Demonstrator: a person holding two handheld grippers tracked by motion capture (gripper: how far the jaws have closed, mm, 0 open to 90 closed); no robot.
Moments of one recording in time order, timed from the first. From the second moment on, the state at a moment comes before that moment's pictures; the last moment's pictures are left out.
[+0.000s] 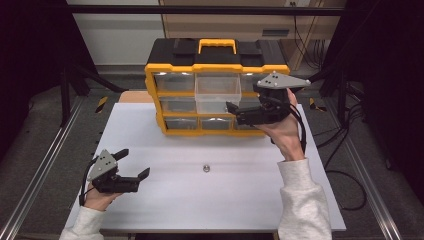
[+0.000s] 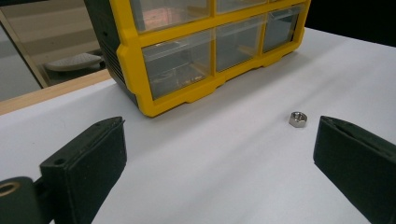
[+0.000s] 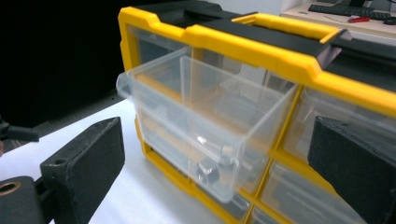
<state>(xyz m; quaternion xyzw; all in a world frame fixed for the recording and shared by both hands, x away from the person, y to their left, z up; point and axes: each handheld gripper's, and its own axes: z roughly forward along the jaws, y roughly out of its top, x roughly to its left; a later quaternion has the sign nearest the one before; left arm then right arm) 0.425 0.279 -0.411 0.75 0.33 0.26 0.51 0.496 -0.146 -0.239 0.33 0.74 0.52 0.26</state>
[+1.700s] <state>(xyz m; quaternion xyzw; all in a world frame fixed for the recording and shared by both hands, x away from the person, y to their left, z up) 0.425 0.277 -0.412 0.75 0.33 0.26 0.51 0.467 -0.127 -0.370 0.35 0.77 0.49 0.20</state>
